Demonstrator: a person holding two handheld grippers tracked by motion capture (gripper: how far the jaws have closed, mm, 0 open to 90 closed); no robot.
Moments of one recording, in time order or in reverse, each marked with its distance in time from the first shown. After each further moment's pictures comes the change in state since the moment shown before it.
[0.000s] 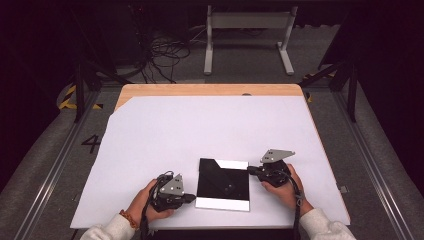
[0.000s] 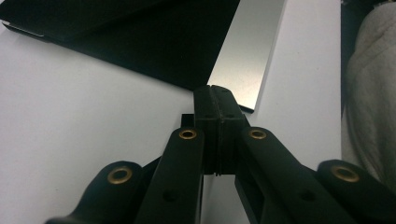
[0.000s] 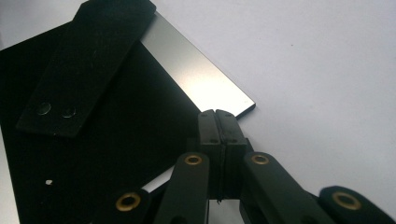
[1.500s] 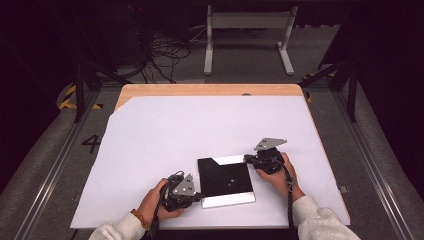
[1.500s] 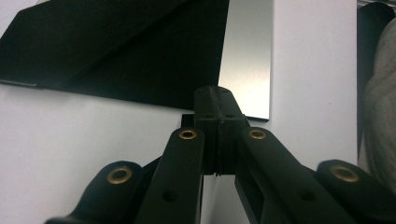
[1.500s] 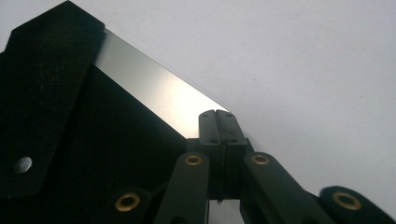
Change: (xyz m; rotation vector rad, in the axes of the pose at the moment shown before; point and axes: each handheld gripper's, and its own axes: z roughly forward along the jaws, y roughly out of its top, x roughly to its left) left arm -0.008 0.021 0.017 0.015 0.051 0.053; right arm -0.020 0.024 0.023 0.012 -0.067 0.000
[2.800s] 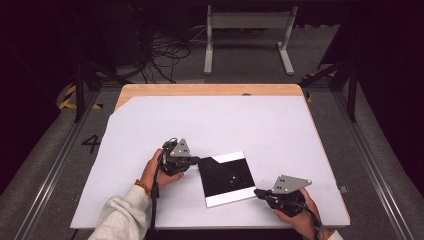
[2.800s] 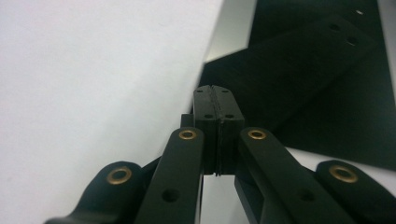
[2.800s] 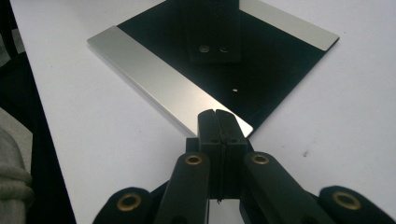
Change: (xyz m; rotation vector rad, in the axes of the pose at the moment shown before) left arm 0.090 0.017 -0.005 -0.076 0.174 -0.128; right arm 0.067 -0.060 -0.078 -0.052 0.109 -0.123
